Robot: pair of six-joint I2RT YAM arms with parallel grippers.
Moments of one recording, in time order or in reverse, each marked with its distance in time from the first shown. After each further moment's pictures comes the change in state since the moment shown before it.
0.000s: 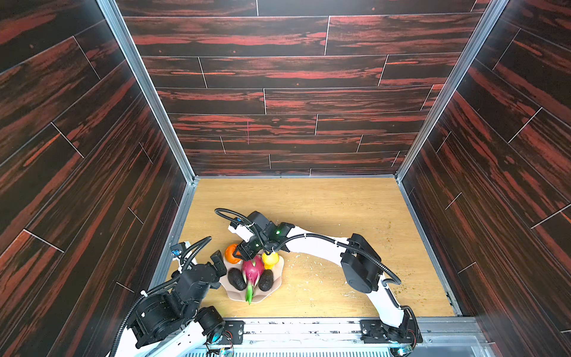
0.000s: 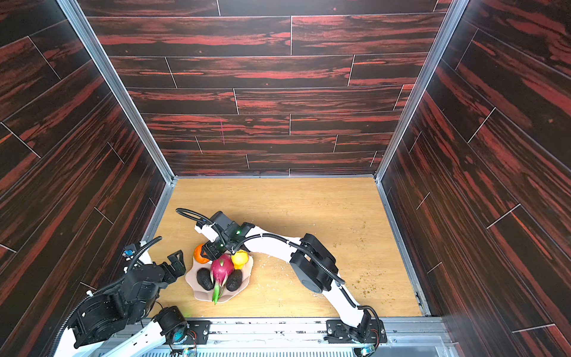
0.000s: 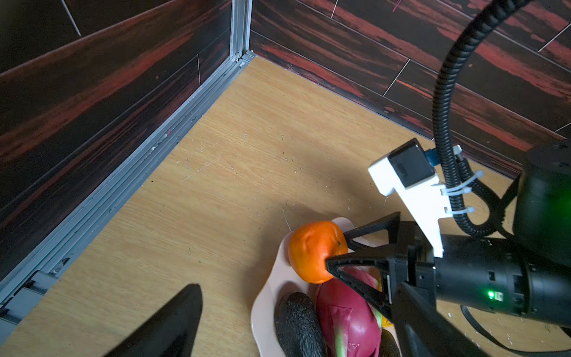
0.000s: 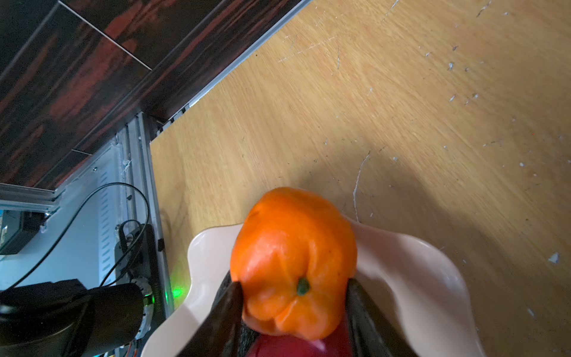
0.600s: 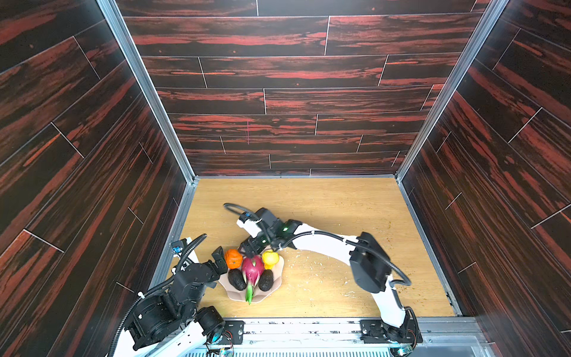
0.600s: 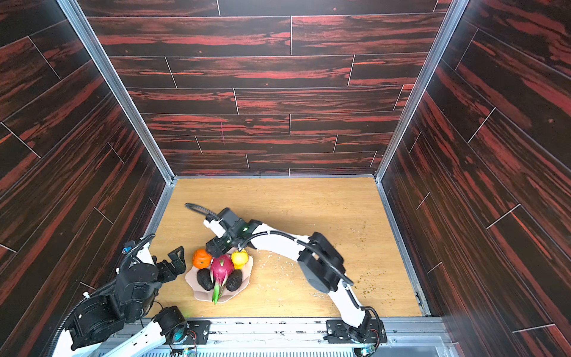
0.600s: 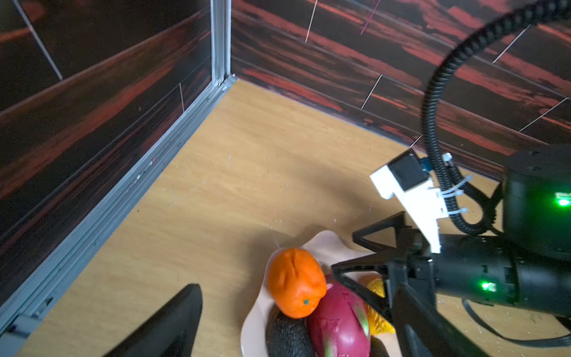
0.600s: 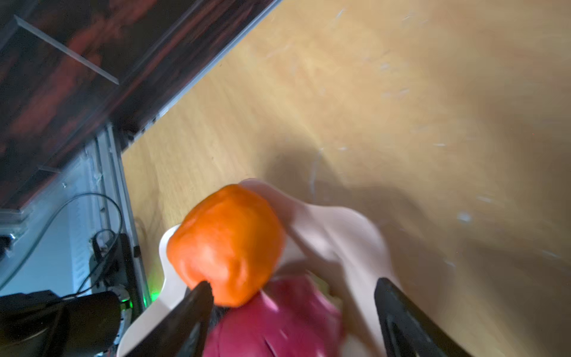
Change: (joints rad) left arm 0.000 0.008 0.032 0.123 -0.002 0.162; right arm -0.077 -0.143 -0.155 0.036 0.074 0.035
